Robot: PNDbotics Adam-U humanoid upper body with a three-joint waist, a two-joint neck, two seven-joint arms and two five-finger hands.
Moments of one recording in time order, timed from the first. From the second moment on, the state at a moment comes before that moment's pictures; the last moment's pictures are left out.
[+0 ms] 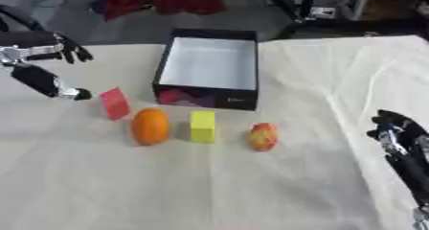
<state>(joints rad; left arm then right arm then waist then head) -0.77 0.72 -0.33 -1.09 -0.66 -0.27 -0.68 0.09 -0.18 -0.02 -1.82 0.20 -0.09 -0.05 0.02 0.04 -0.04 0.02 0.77</state>
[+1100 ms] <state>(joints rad) -0.82 0.53 -0.25 -0.80 -1.06 -0.28 -0.41 0.09 -0.18 -0.02 -1.82 0.20 -0.09 -0.05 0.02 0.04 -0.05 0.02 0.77</state>
